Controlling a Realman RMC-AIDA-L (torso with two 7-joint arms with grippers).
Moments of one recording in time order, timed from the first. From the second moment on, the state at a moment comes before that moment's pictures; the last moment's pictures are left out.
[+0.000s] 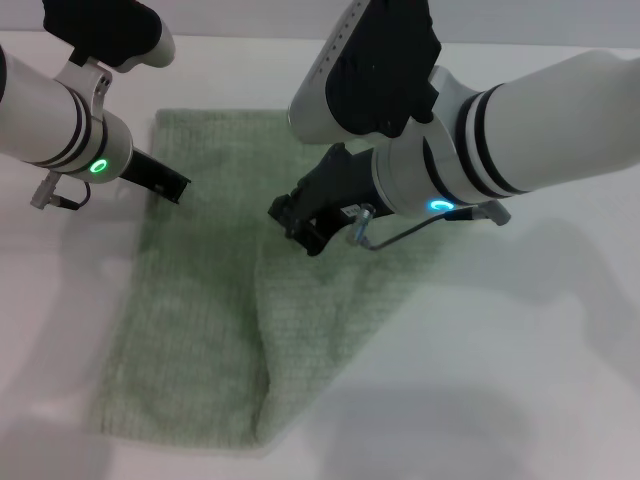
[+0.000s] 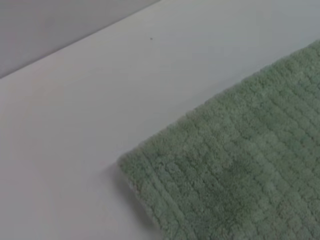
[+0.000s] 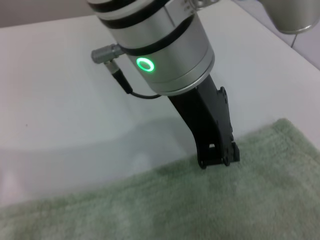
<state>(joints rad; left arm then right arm) -0.61 -2.06 -1.67 -1.06 2.80 -1.00 0.39 0.65 2.08 1.23 1.43 -2.39 1.04 -0.52</state>
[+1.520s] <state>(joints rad) -0.62 -2.06 -1.67 -1.06 2.82 -1.02 0.38 0.56 2.08 1.29 1.82 -2.49 1.56 -0.46</state>
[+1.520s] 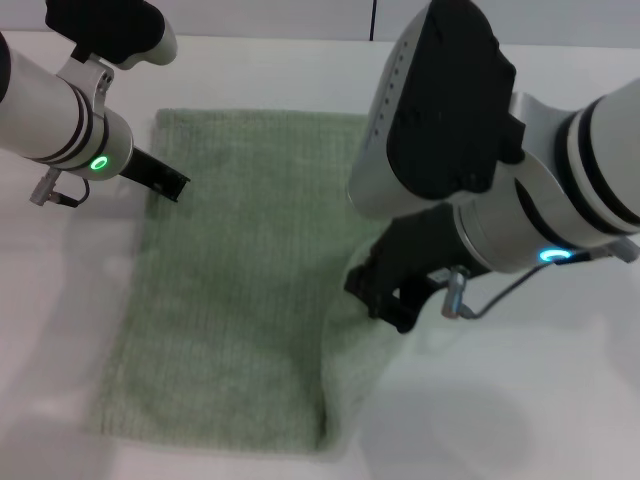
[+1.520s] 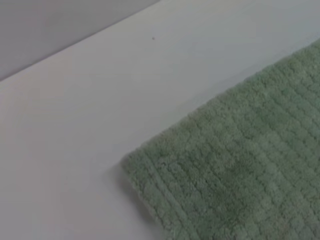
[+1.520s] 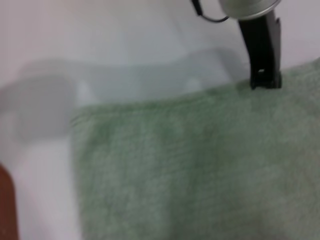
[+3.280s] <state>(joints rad) -0.62 -2.07 -1.67 -1.10 2.82 -1.04 0.37 0.46 2.06 1.24 1.91 -2.40 1.81 -0.37</state>
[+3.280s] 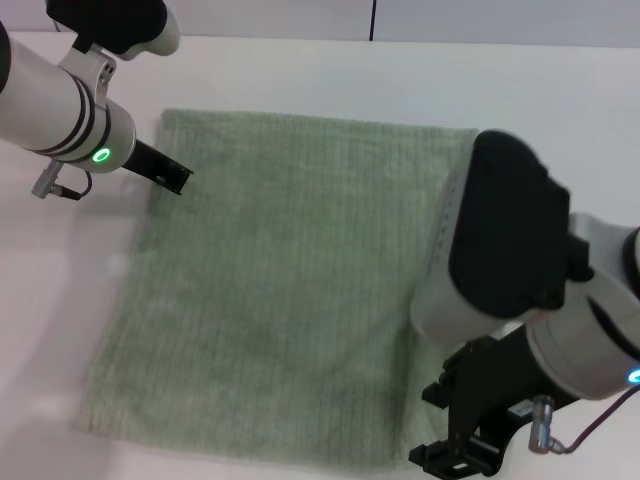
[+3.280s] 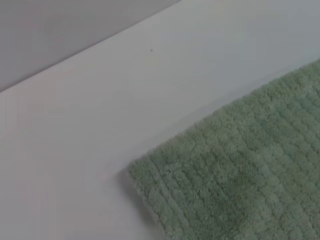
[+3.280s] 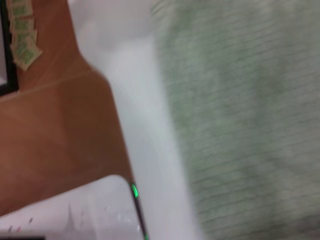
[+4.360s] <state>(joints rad) -0.26 -2.07 -1.58 -1.36 2.88 -0.05 0.33 -0.06 2.08 1.25 1.85 -2.73 0.37 -0.45</state>
